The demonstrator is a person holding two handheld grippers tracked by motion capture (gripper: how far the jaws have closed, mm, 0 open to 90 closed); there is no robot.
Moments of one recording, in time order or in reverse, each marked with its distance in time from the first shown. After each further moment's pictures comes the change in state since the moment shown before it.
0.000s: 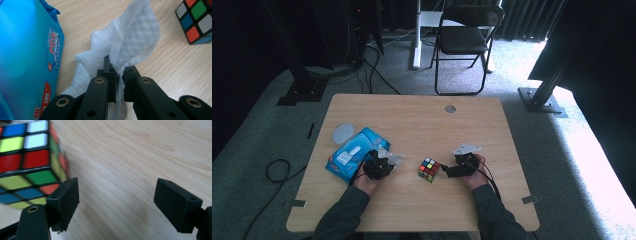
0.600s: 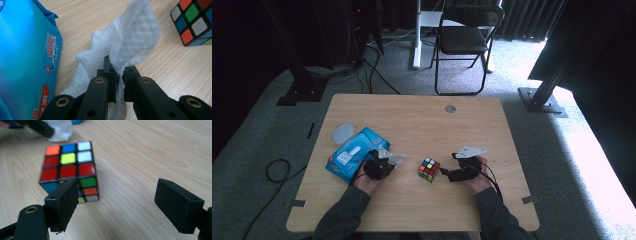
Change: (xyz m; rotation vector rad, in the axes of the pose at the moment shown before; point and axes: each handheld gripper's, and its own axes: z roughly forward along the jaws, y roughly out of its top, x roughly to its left) left arm -0.003 0.002 -0.002 -0.010 -0.005 0.007; right arm 0.014 0.005 -0.026 -0.084 0.098 -0.025
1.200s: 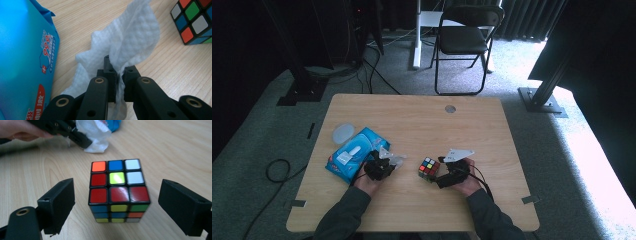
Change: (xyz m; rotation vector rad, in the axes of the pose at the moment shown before) left arm -0.001 0.000 0.002 0.007 -0.005 0.003; right arm 0.030 0.014 0.019 -0.007 0.148 -0.056
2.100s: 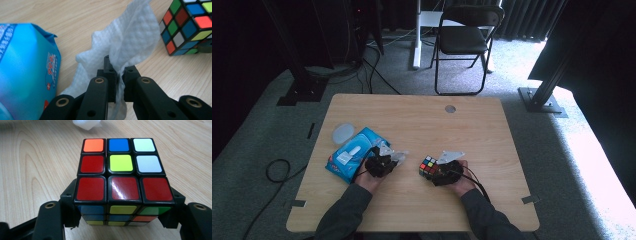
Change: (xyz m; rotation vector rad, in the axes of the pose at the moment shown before) left arm -0.004 0.017 -0.012 -0.058 -0.010 0.015; right arm -0.004 -0.011 0.030 0.068 -0.044 -0.036
